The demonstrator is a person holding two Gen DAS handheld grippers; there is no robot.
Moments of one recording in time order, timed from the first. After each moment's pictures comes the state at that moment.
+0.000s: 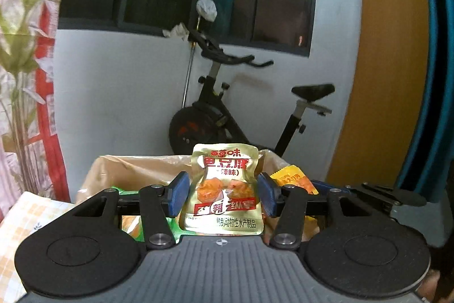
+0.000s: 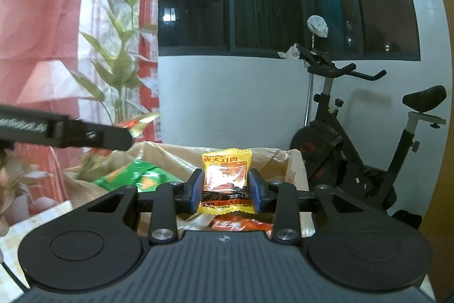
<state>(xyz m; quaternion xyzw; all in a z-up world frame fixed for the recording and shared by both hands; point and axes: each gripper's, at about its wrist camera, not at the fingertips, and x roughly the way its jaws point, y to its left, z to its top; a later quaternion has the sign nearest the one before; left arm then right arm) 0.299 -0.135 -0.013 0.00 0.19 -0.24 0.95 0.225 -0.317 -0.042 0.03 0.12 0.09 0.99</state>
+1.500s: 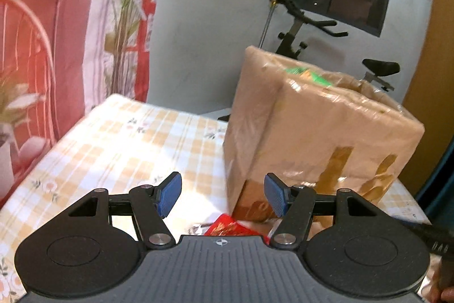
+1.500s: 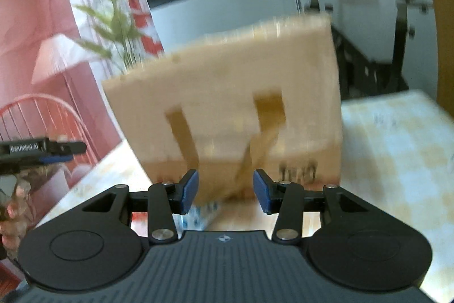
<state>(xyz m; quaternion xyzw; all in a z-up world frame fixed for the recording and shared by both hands) 0.218 0.044 -0.098 -0.07 0.29 -0.12 0.95 0.136 -0.280 -0.136 0.17 0.26 0.10 0.95</state>
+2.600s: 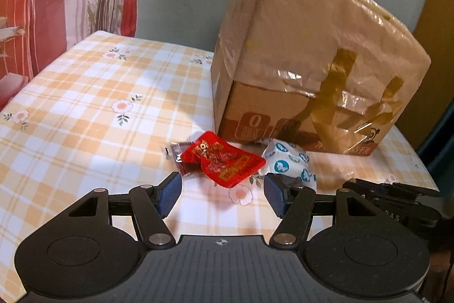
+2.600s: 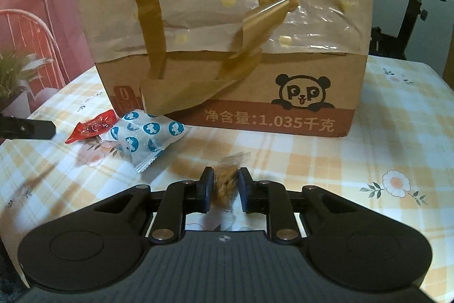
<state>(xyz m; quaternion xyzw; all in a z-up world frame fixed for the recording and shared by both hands) 0.205 0.020 -0.164 -0.06 0.38 -0.15 0.91 0.169 -0.257 -0.208 0.07 0.34 0.10 0.93</state>
